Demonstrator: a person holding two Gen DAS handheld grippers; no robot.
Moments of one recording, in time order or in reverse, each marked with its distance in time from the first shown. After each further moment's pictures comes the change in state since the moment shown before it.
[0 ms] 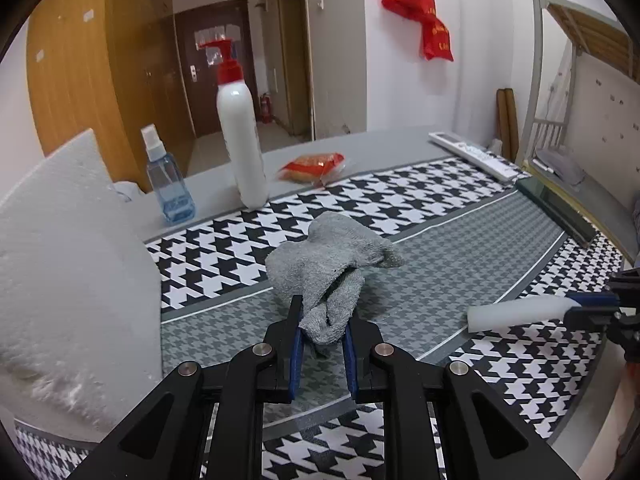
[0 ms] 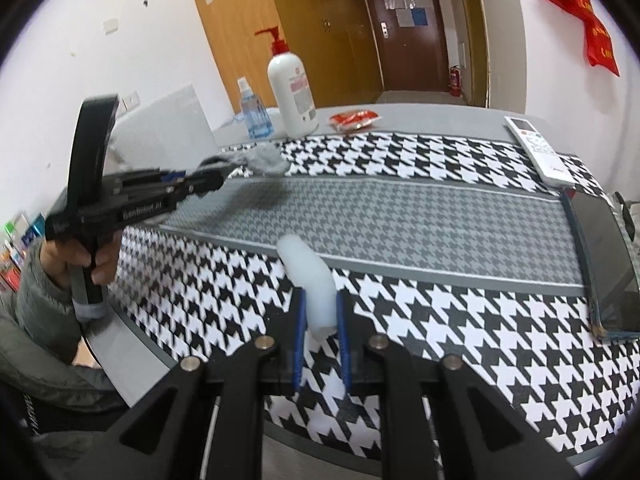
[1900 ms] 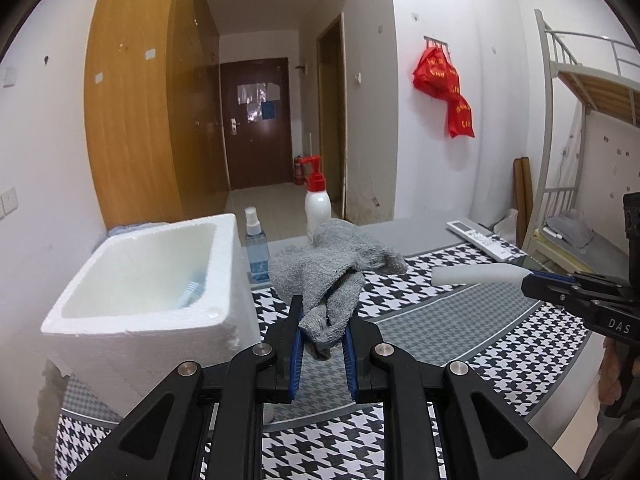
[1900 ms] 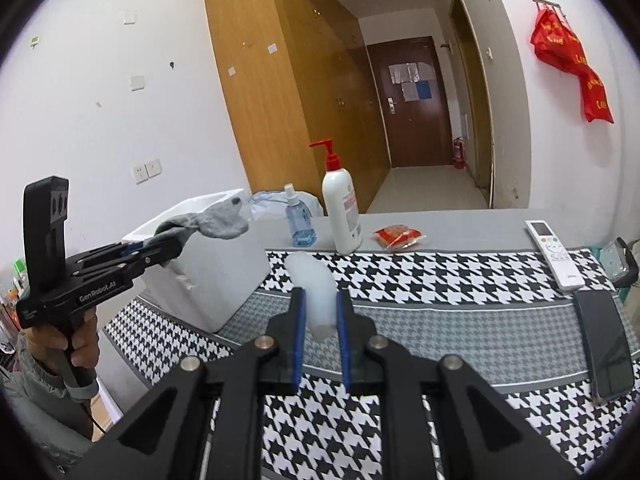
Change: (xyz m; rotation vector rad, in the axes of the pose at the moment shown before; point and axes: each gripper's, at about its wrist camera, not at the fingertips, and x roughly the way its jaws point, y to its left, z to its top) left arm -0.129 0.045 -0.004 -0.087 -0.252 0.082; right arm -0.030 0.076 0.061 -0.021 -0.295 0.017
